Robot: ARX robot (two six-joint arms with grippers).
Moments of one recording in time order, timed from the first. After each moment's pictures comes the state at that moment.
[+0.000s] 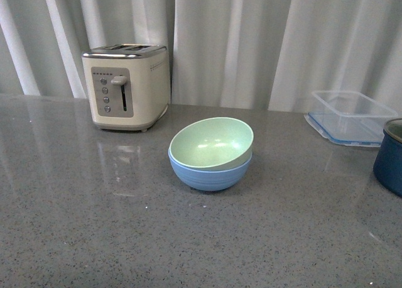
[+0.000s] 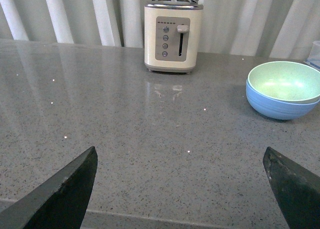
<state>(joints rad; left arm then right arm) 0.00 0.00 0.02 0.00 0.00 -0.01 0.00 0.25 0.00 0.26 0.00 0.00</state>
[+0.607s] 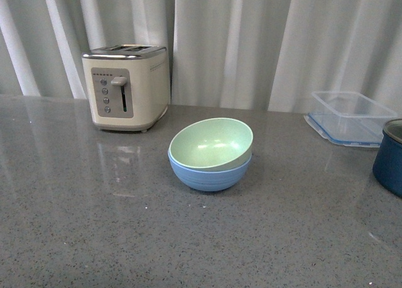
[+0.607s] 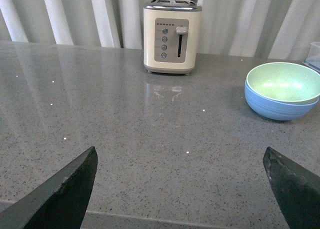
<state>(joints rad) 0.00 0.00 0.02 0.00 0.00 -0.01 0.00 0.00 0.01 0.00 0.00 0.00</state>
